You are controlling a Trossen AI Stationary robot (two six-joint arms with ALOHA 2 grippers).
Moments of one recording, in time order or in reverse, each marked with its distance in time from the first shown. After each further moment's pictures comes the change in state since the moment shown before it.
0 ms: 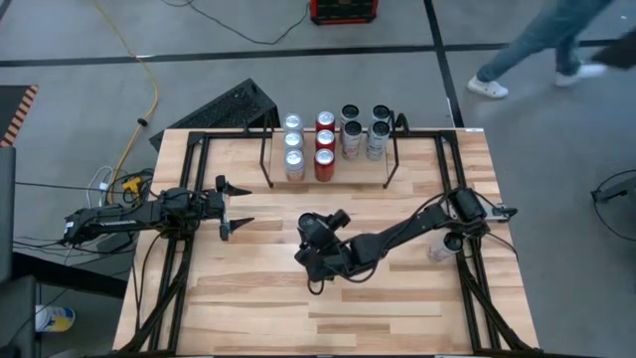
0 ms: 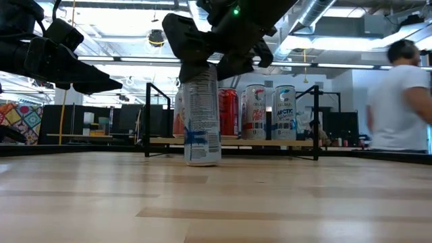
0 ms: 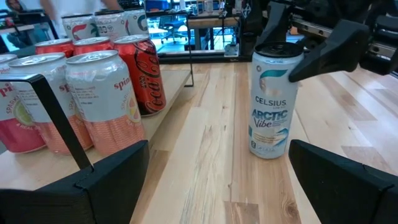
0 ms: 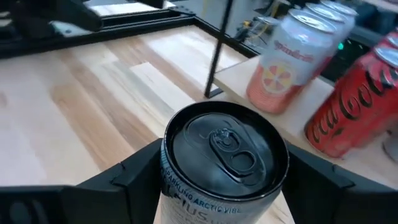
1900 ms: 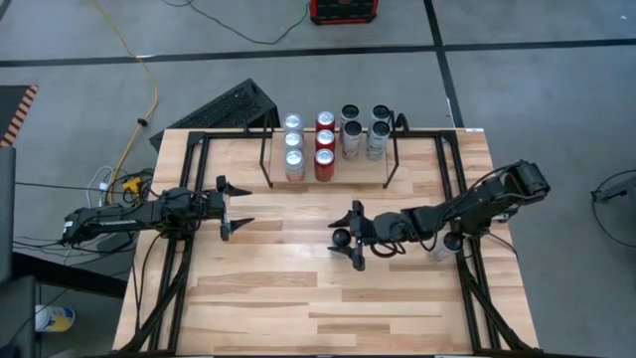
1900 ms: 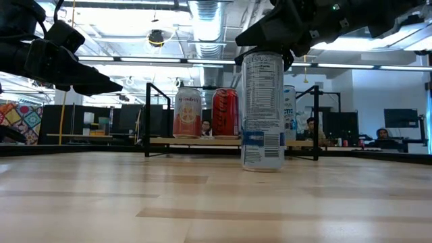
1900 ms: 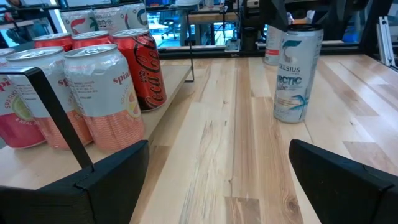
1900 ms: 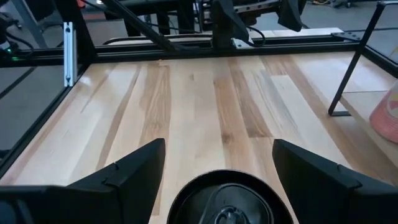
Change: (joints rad) left arm 0.000 0.019 0.000 0.000 -0.004 0.000; right arm -0.084 -0.557 -0.753 0.731 -0.780 -0.495
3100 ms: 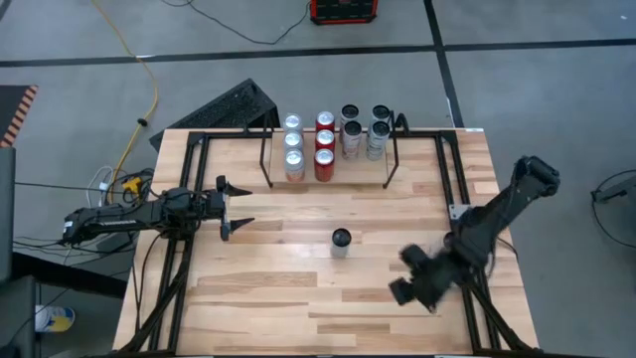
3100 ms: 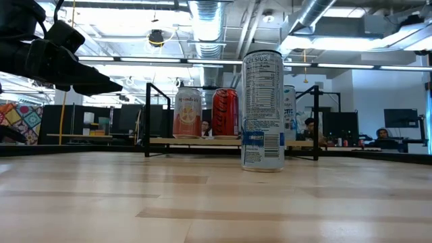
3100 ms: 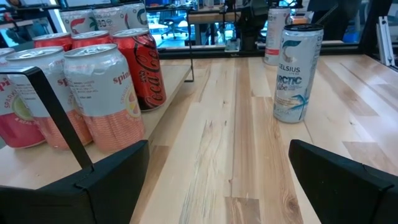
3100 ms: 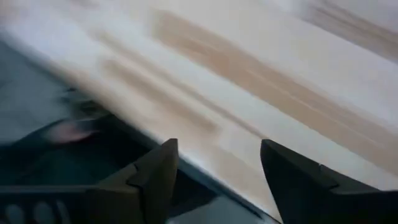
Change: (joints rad) left arm 0.000 0.000 0.000 -0.001 0.000 0.000; right arm 0.466 -0.136 0.396 -1.268 -0.176 1.663
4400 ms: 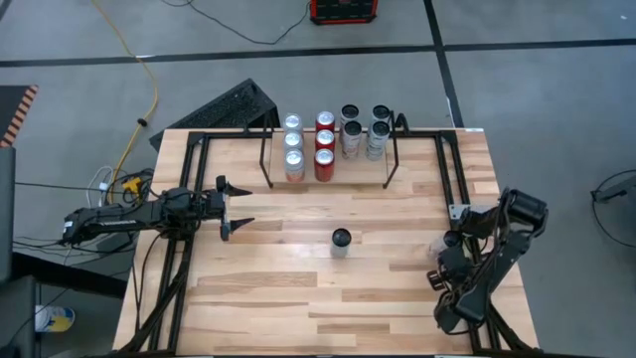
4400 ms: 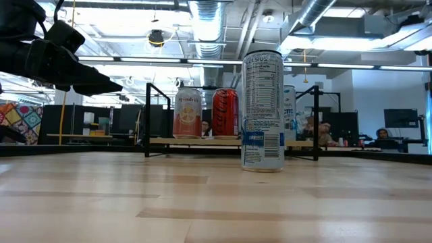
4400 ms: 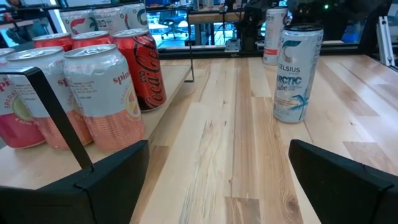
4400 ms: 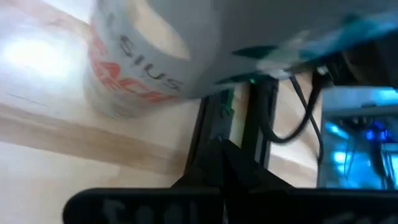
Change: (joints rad) left arm 0.000 0.000 0.000 0.000 0.000 0.000; right arm 0.353 0.369 -0.145 -0.701 -0.118 0.438
